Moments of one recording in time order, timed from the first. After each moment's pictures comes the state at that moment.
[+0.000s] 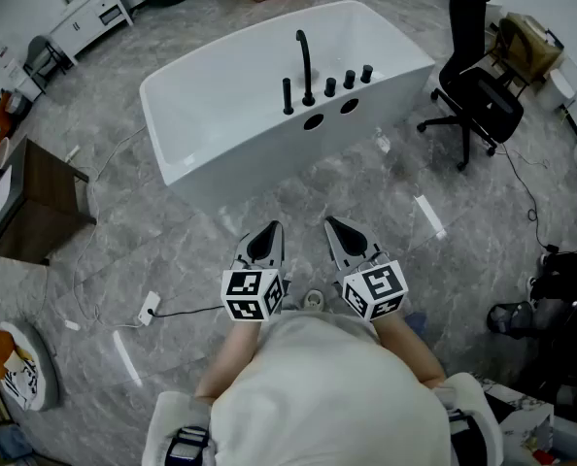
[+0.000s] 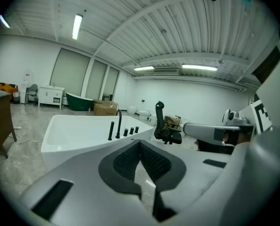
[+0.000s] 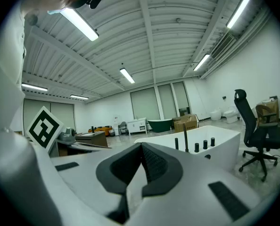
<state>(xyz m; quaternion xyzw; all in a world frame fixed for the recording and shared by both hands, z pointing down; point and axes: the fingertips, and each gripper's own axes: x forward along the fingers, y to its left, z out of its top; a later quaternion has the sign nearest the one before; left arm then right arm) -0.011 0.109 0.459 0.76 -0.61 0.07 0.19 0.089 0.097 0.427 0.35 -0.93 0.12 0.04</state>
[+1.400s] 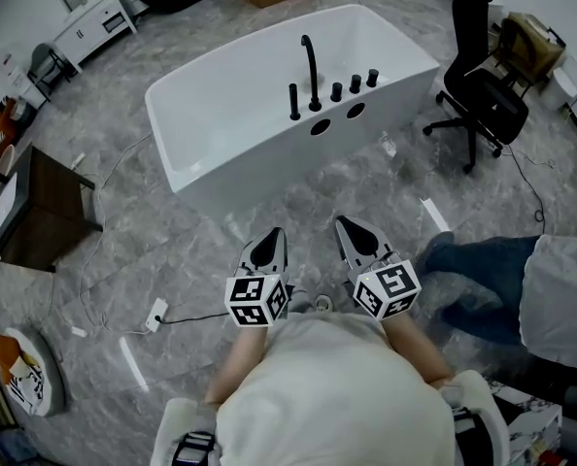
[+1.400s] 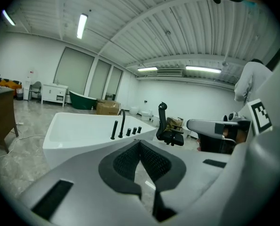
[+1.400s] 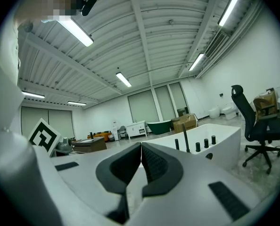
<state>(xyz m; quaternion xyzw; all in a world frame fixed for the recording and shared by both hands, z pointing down) -0.018 0.111 0.468 0.76 -0.62 0.05 0.21 0.097 0.086 0.423 0.36 -0.92 0.14 0.02</state>
